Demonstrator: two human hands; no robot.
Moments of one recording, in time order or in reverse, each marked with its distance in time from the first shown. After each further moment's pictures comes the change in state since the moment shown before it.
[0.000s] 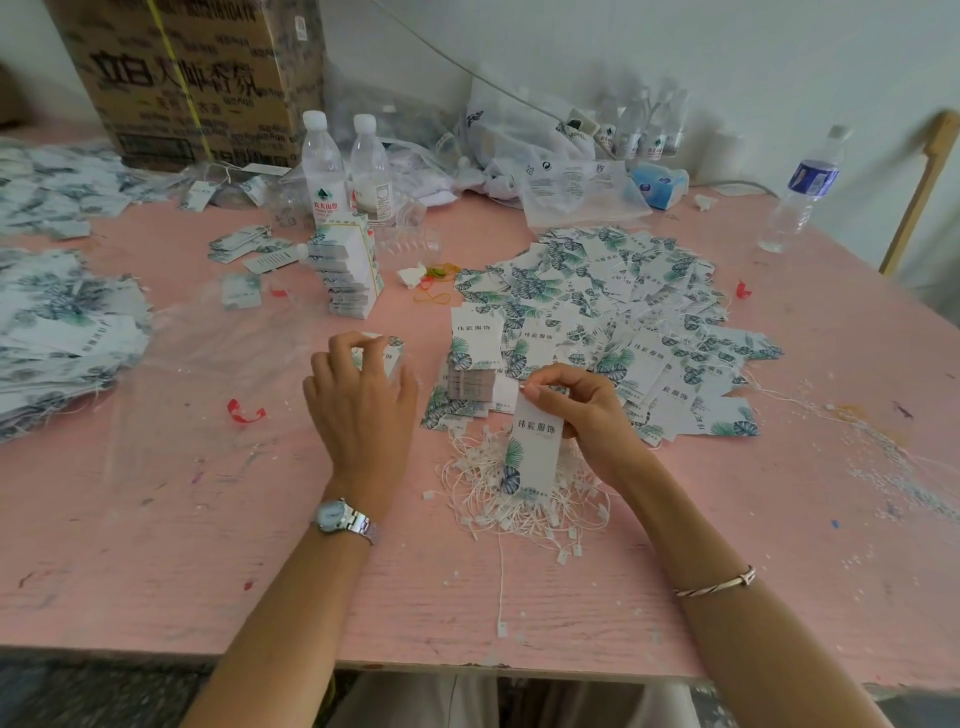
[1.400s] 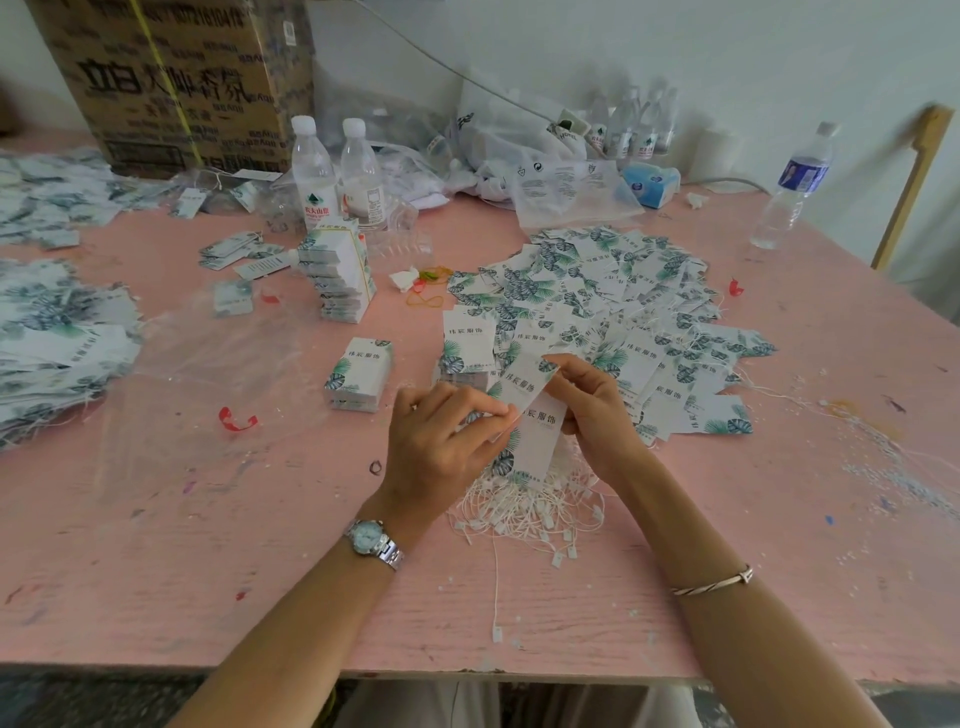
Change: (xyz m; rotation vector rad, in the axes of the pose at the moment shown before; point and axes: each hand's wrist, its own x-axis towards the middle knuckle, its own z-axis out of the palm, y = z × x) left_hand -0.027 0.038 0.004 -0.462 0.341 0.682; right_hand 0.004 0.006 -0.008 0.038 0.159 0.018
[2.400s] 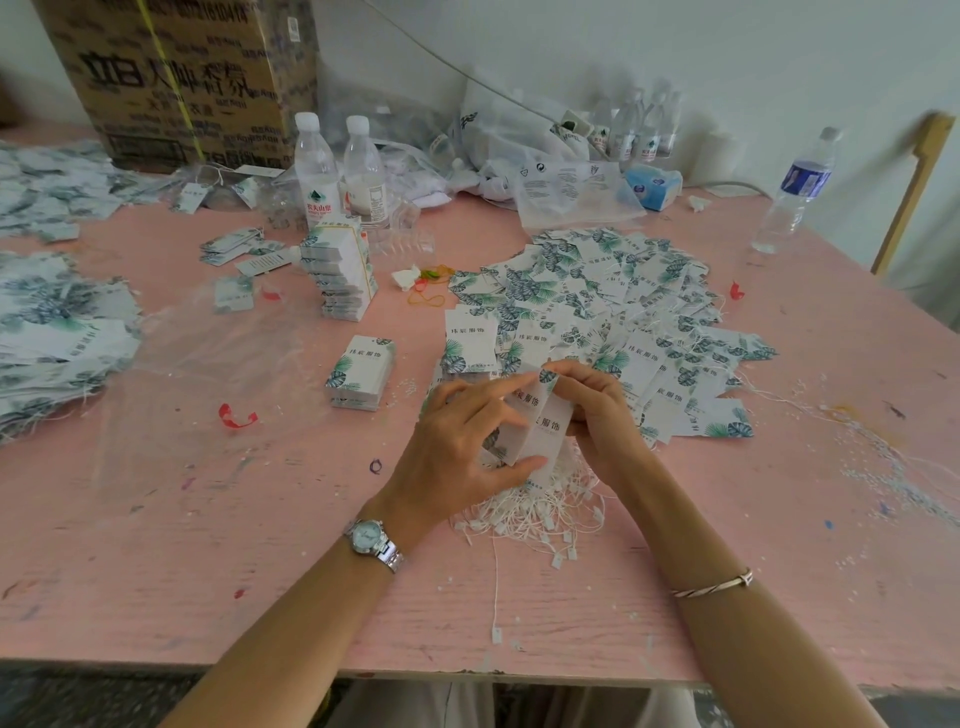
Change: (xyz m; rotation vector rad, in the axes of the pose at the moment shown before) left_hand -0.001 0.003 0.001 -0.344 -0.372 -0.082; right_hand -0.001 -0.006 0.001 0.090 -0.027 0.046
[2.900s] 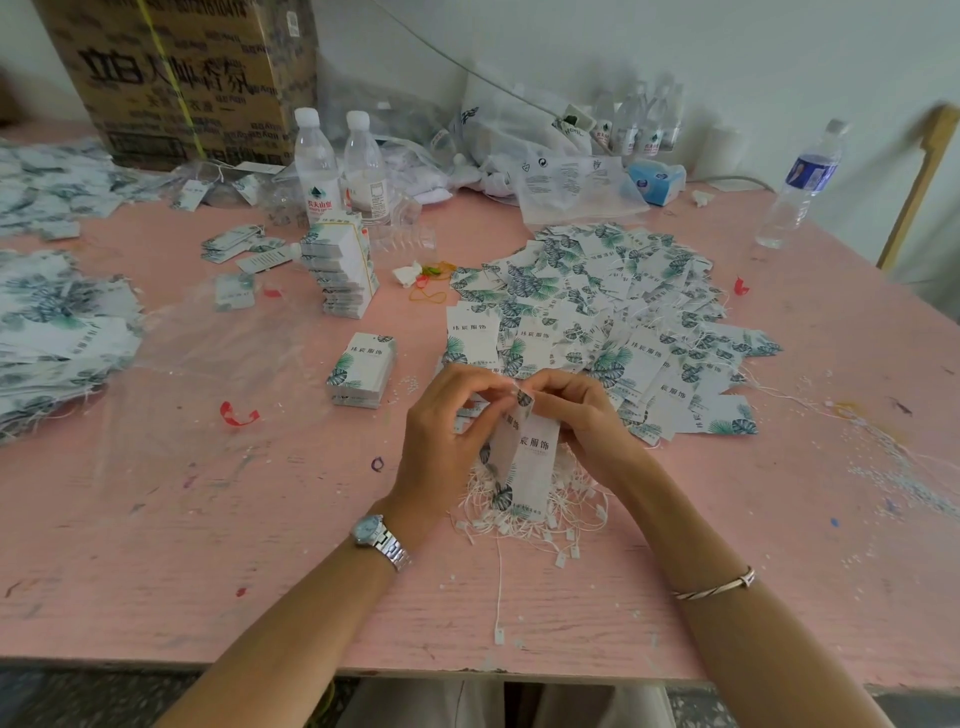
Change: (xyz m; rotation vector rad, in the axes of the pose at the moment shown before) left_hand 0.003 0.001 0.002 -0.256 0.238 -0.268; right_hand -0.005 0.001 0.008 -0.142 -0.182 0.001
